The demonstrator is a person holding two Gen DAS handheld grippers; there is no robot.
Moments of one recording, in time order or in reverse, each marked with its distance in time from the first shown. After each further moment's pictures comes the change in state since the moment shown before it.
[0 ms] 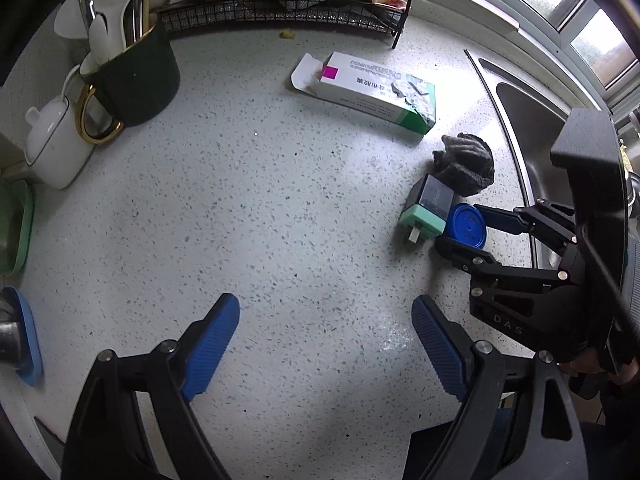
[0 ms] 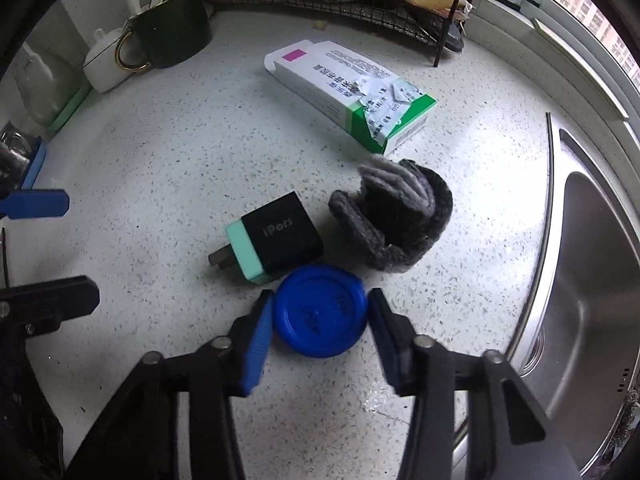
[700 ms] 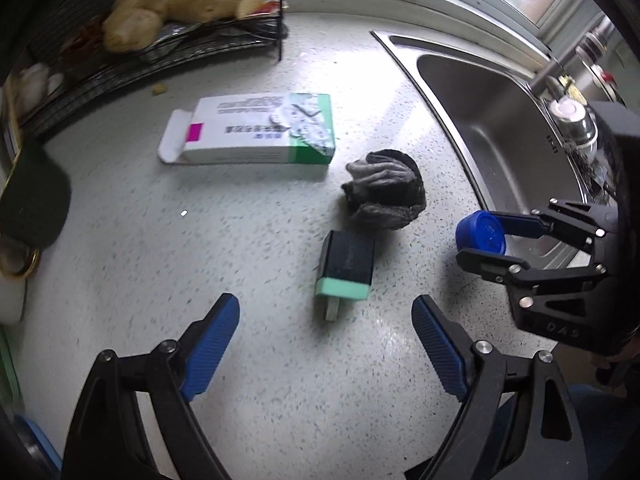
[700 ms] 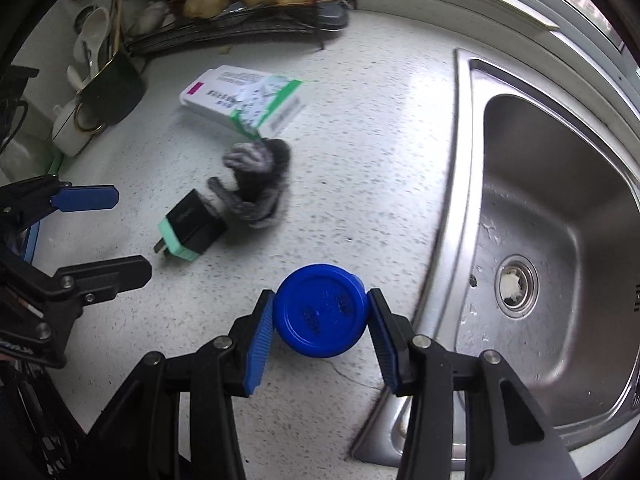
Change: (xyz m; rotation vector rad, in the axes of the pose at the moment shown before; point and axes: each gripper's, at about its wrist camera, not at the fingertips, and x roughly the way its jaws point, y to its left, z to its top) left arm 0.035 -0.059 0.053 0.306 -0.011 -0.125; right arm -0.058 -0.081 -0.048 0.274 -0.003 0.014
